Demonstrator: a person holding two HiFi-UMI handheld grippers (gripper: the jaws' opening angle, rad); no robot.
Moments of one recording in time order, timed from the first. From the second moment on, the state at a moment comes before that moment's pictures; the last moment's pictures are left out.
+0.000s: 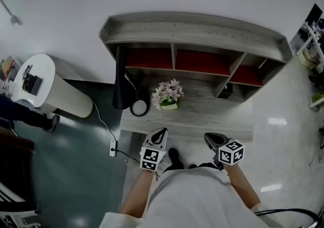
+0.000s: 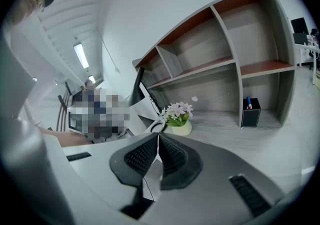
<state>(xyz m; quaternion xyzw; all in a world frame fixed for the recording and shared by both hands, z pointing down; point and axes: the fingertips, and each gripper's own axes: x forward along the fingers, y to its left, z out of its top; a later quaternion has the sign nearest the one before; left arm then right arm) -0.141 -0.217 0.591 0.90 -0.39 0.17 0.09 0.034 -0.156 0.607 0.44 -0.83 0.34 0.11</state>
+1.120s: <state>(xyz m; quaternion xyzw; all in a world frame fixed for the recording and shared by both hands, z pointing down) -0.165 -0.008 0.600 0.85 -0.44 0.16 0.25 0.068 -0.009 0.592 0.41 -0.85 0.32 0.09</state>
